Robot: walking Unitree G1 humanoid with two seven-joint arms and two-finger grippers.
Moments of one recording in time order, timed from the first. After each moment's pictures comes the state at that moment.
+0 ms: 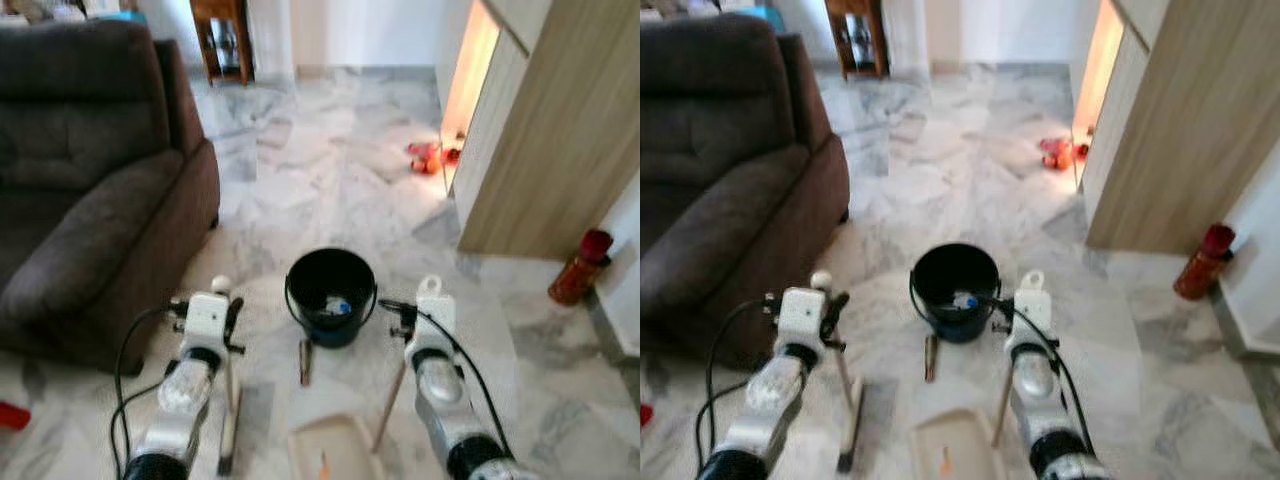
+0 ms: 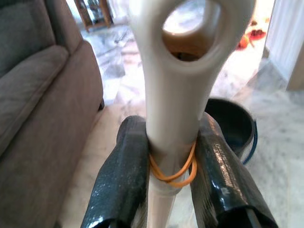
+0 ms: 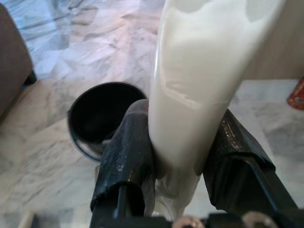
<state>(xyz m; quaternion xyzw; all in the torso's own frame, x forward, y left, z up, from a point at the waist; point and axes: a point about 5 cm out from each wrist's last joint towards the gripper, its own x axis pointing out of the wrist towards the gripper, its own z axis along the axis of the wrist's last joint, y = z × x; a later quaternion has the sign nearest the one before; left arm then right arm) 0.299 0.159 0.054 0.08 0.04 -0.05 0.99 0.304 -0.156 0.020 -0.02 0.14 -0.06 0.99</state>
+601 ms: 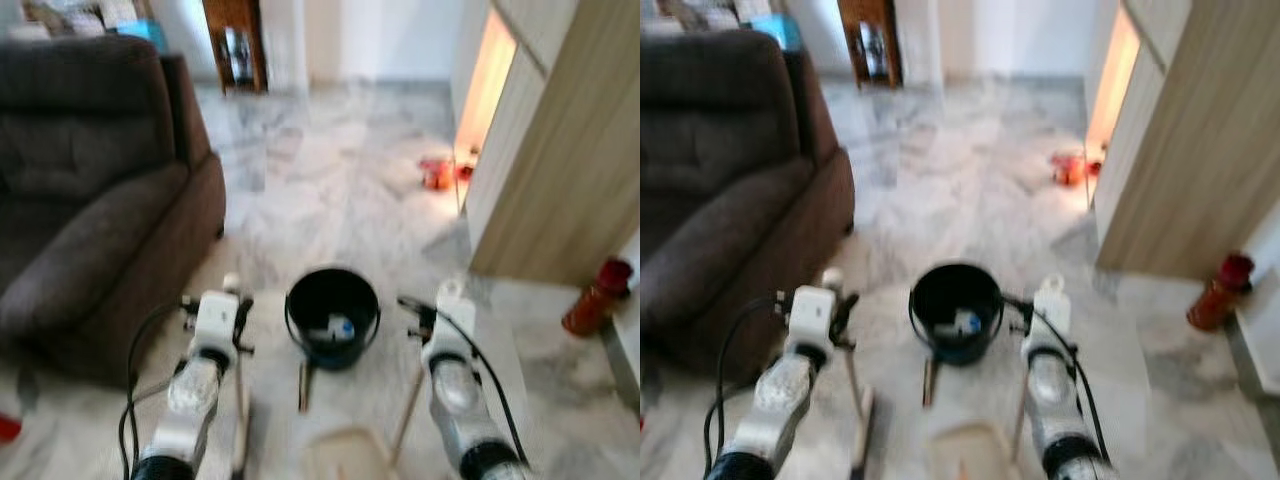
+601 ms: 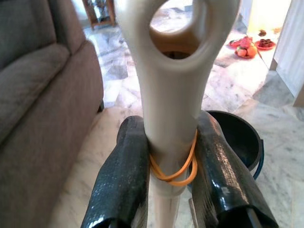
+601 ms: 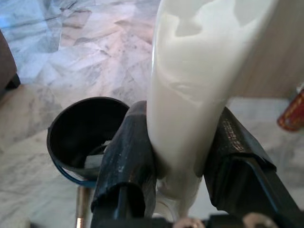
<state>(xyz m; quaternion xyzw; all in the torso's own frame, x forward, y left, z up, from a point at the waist) 0.299 0.162 0.054 0.07 0.04 -0.05 1.00 0.305 -0.160 0.022 -0.03 0.14 -0.08 0.99</state>
